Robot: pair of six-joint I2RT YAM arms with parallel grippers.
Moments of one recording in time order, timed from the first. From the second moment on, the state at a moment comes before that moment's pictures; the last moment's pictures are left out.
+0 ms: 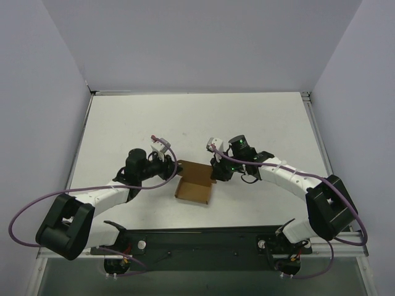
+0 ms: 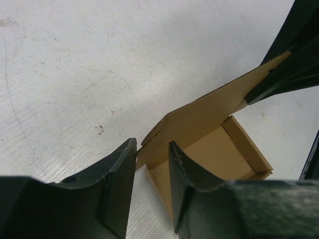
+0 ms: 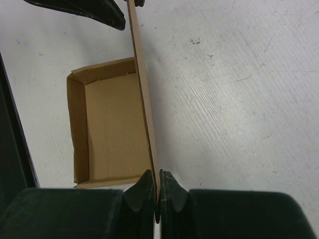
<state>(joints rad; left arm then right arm) -0.43 1.27 0.42 0.50 0.48 -0.20 0.60 1.44 0.81 -0.21 -0.51 -0.26</state>
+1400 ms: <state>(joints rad) -0.69 1.32 0.48 0.45 0.06 -0.27 0.68 1.38 0.76 -0.16 -0.11 -0.15</state>
